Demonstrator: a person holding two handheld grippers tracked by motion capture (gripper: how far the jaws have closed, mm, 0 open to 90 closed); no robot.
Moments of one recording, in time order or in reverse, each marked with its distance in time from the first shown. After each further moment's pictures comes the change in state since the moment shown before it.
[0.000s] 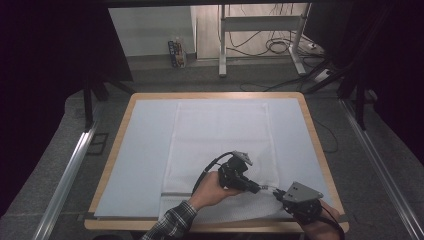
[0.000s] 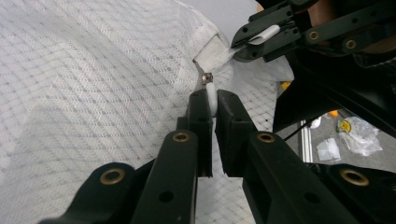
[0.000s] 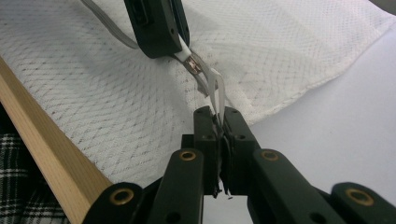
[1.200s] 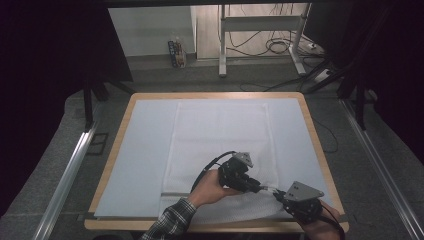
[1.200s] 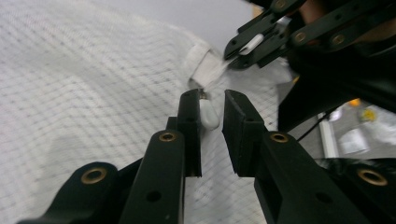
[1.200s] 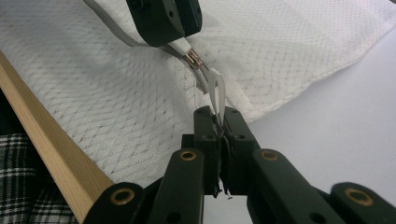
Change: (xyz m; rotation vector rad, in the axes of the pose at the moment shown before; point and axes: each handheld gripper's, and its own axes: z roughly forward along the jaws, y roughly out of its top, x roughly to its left) left arm -0.003 0.003 -0.007 -0.029 0.009 0.129; right arm -0.002 -0.001 0.001 0.007 0.020 0.016
